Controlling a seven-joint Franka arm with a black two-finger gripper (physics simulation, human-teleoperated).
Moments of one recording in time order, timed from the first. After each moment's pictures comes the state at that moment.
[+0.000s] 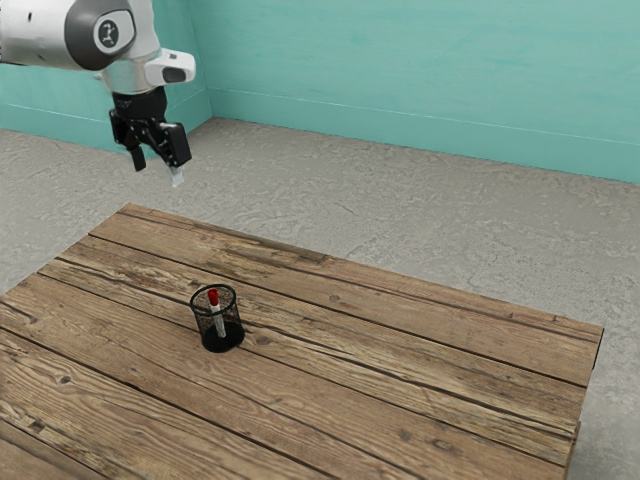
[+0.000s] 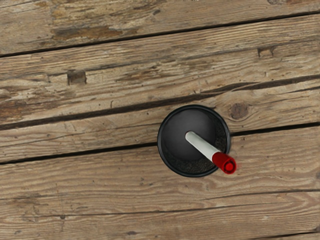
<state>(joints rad) -0.08 0.07 0.20 -1.58 0.03 1.62 0.24</state>
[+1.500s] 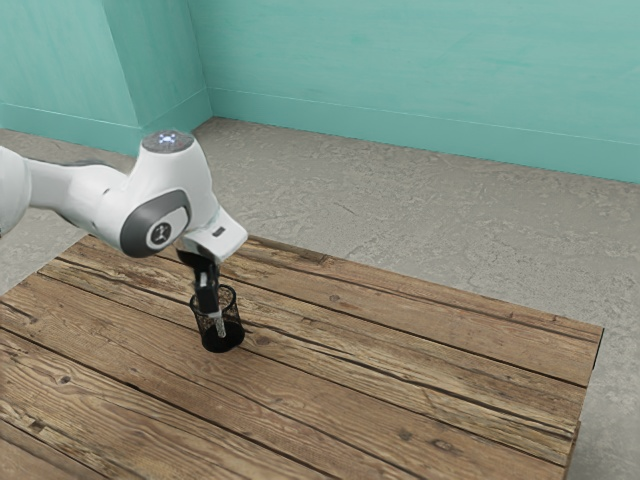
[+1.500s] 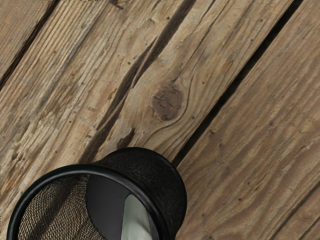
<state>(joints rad) -0.18 0.03 0.15 -2.25 0.16 2.40 0.80</state>
